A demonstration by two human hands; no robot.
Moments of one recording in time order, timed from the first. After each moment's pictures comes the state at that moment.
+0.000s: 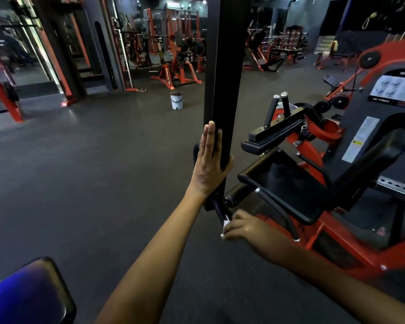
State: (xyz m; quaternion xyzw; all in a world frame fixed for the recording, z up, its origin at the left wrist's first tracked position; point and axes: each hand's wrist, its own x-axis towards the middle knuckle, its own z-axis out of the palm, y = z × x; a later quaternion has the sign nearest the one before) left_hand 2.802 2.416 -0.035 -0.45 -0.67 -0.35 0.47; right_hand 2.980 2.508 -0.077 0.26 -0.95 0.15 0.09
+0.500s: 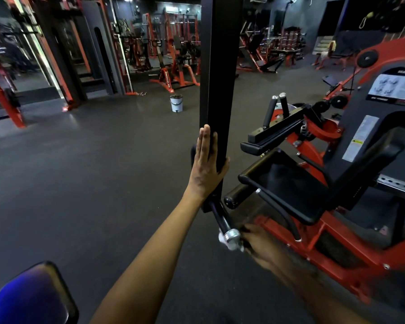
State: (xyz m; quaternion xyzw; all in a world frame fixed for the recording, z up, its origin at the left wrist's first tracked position) left_hand 2.802 2.413 -0.035 -0.45 -0.68 -0.36 0.46; right_hand 2.987 2.491 -0.103 -0.20 -0.70 0.69 0.00
